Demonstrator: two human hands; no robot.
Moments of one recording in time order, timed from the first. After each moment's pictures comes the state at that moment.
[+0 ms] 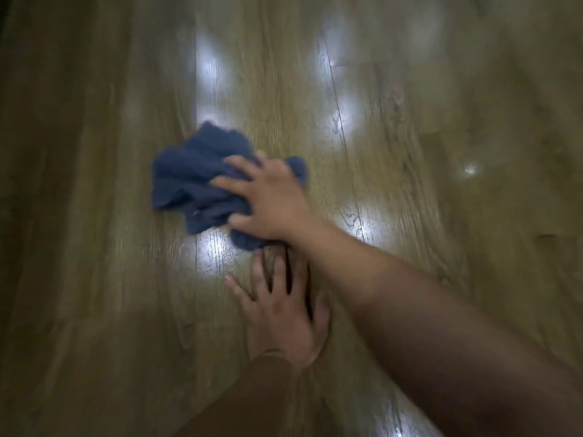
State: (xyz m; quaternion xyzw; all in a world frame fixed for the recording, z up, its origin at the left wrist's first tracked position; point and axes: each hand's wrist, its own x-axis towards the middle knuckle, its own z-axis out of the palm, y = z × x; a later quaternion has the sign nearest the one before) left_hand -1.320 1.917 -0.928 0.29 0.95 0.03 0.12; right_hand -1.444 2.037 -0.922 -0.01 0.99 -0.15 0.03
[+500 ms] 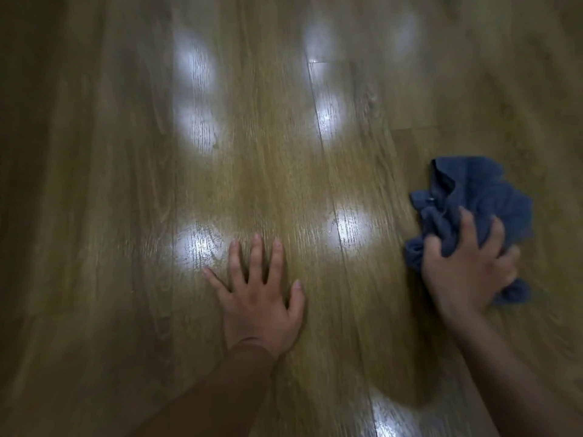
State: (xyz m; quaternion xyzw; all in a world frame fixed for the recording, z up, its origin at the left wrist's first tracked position) left_hand -1.317 1.916 -0.926 0.28 0.95 0.02 0.15; right_hand -1.194 2.159 -0.924 0.59 0.80 -0.09 -0.06
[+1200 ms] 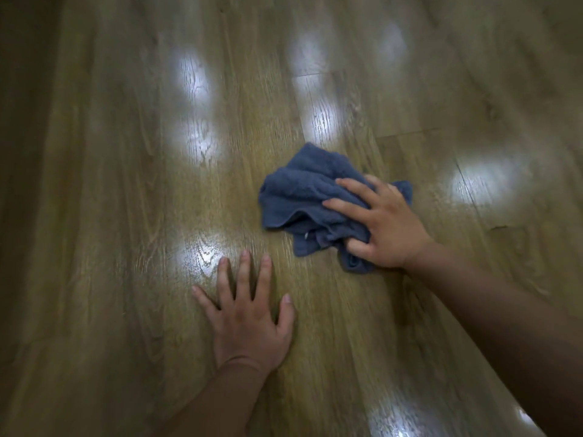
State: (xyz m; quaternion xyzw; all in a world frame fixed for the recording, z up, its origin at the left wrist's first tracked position) left_hand -1.317 1.915 -0.931 0.28 0.95 0.03 0.12; right_hand -1.278 2.189 -0.918 0.05 0.99 -0.12 0.00
